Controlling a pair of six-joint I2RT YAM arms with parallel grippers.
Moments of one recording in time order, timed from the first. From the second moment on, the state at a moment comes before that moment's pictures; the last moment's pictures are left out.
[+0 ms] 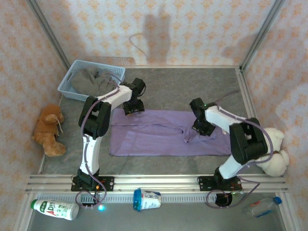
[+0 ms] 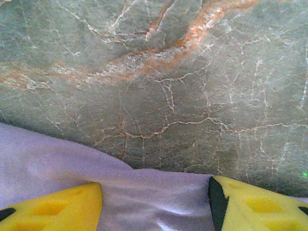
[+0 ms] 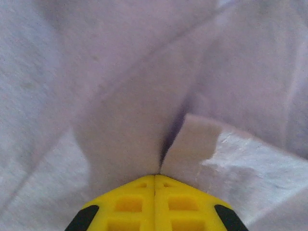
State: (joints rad) left arm -0.36 2.15 1.63 -0.92 -0.05 -0.66; right arm 0.33 1.56 0.92 -0.90 0.19 0.97
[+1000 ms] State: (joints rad) left arm -0.34 2.15 1.64 -0.91 0.00 -0.64; right arm 0.33 1.68 1.02 -0.99 0.21 1.02
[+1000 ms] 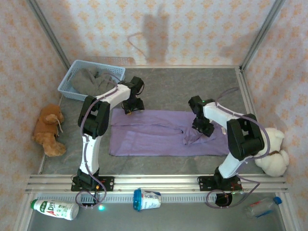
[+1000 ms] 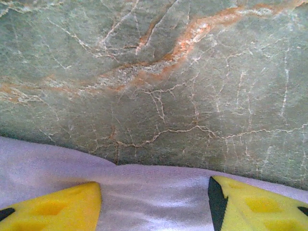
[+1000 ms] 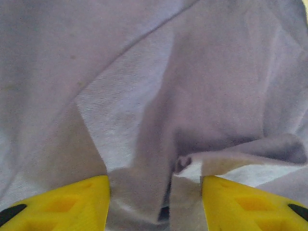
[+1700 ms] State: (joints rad) left arm -0.33 2.15 1.65 -0.91 0.01 -0.64; right arm 0.24 1.37 0.95 -1.15 0.24 1.03
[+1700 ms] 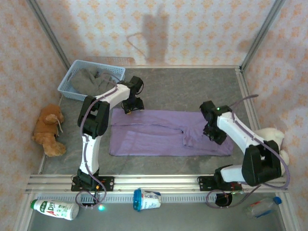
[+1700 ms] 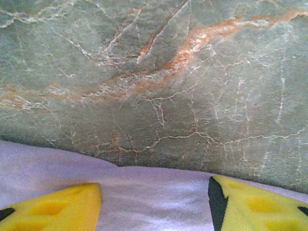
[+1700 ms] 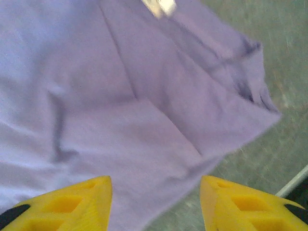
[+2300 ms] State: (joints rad) left arm -0.30 2.12 1.58 -0.93 -0.01 -0.59; right arm -0.09 1.76 1.24 -0.81 0.07 0.78
